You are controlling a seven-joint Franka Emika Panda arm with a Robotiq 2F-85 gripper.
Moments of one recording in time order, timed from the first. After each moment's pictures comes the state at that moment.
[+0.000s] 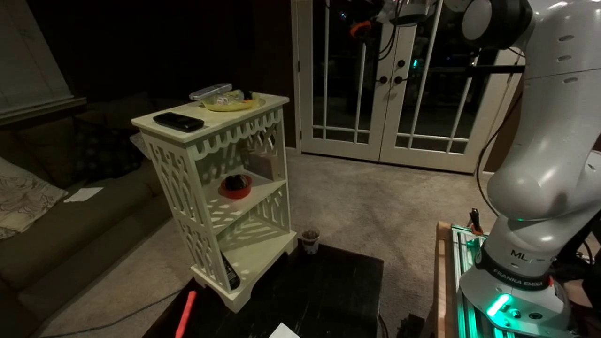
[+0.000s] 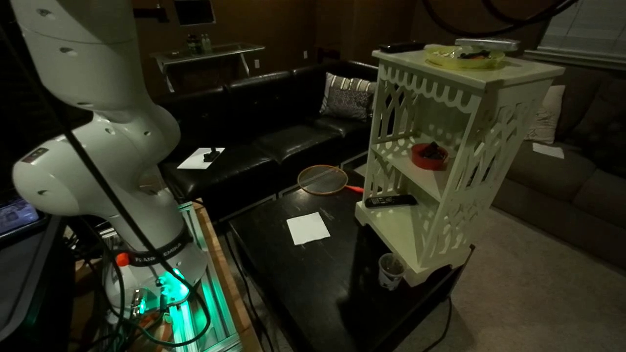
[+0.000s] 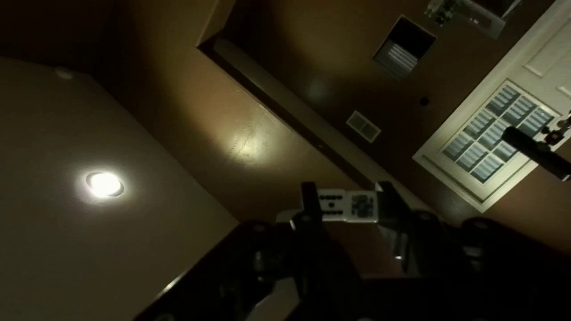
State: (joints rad) arm -0.80 0.30 -0.16 -1.36 1.70 0.96 -2.16
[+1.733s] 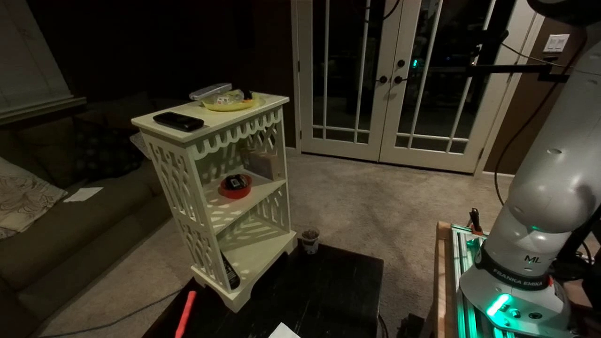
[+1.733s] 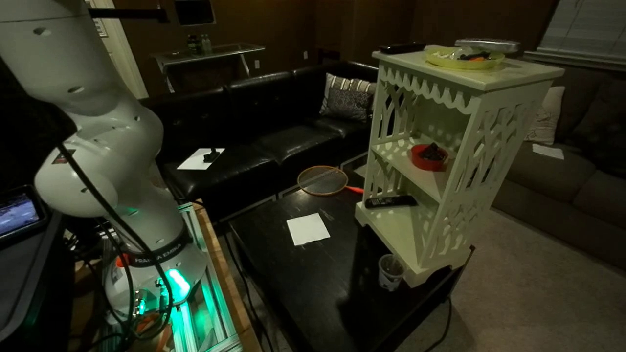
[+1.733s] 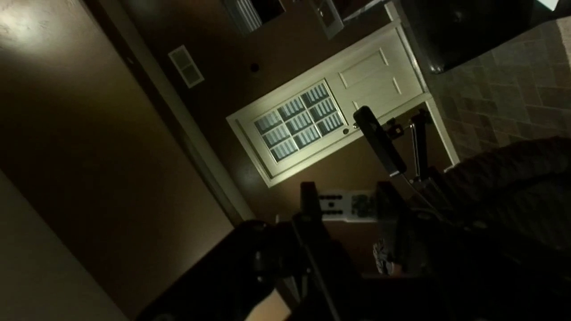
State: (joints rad) arm -0.39 -0.04 -0.28 -1.48 1.51 0.86 -2.55
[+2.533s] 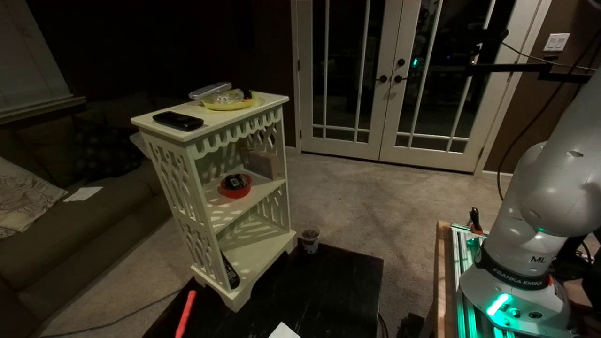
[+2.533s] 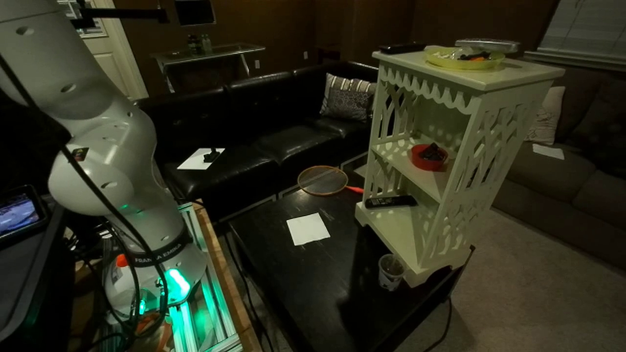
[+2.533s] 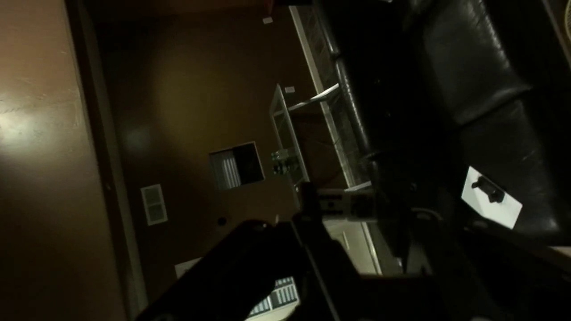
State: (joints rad) arm -0.21 -0.18 -0.15 -1.45 1.21 1.52 -2.71
